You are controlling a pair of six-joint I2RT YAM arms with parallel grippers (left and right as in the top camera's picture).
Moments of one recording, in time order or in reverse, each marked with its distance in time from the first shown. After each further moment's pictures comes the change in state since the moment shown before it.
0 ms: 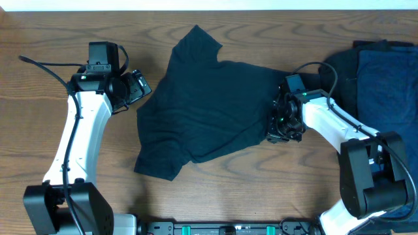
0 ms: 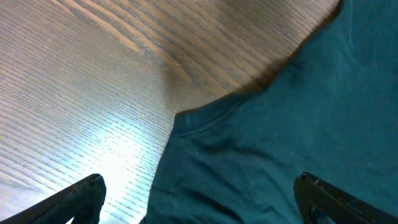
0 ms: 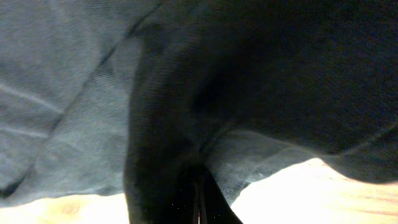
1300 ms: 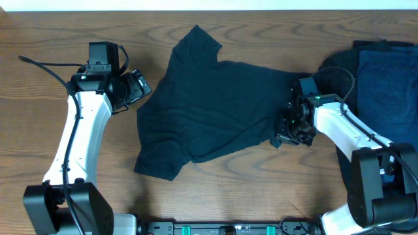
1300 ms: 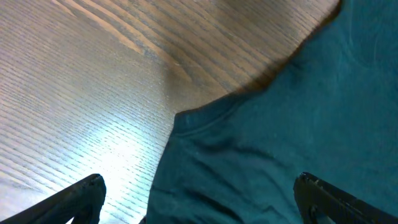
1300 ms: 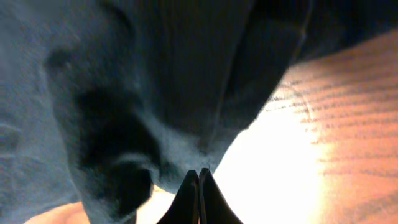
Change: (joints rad) left arm 0.000 0.000 0.000 0.000 0.000 0.000; right arm -0.076 -0.073 -0.058 -0.002 0.043 0.077
